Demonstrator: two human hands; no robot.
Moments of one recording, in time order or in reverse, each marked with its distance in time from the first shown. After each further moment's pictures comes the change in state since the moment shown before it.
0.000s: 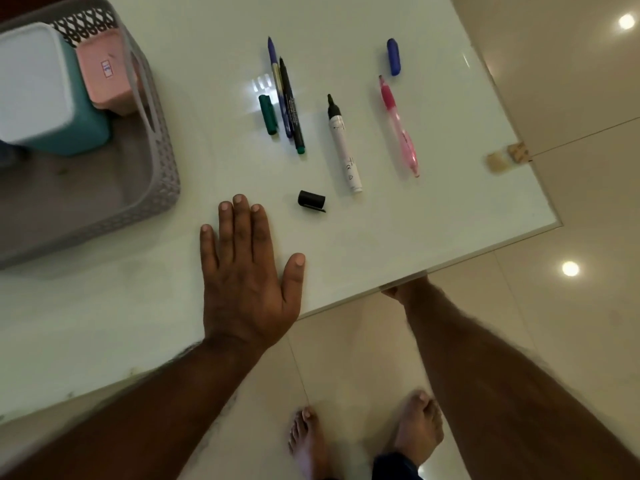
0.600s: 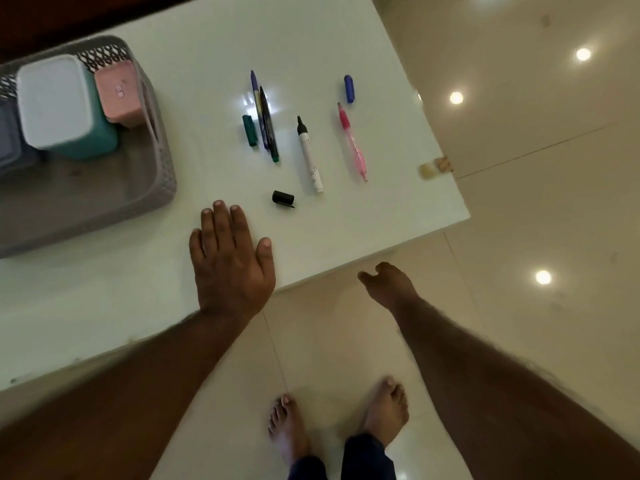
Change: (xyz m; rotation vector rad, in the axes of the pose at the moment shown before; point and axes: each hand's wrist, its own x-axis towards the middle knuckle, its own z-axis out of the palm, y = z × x) left_hand -0.009 0.014 -0.011 -0.008 0.004 -0.125; right_hand -0.101 -0.020 -0.025 -1.186 0.153 -0.182
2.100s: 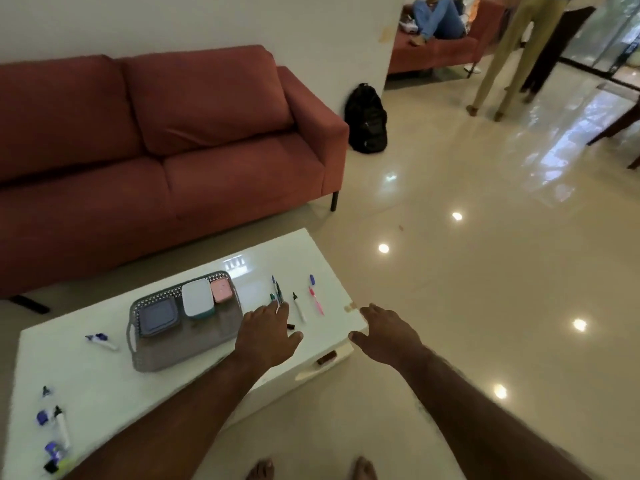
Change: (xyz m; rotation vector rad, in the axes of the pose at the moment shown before) left_hand -0.099 -0.014 -0.442 -0.036 -0.225 0.378; right_hand -0.524 -0.100 -0.238 -0.325 0.391 -0.356
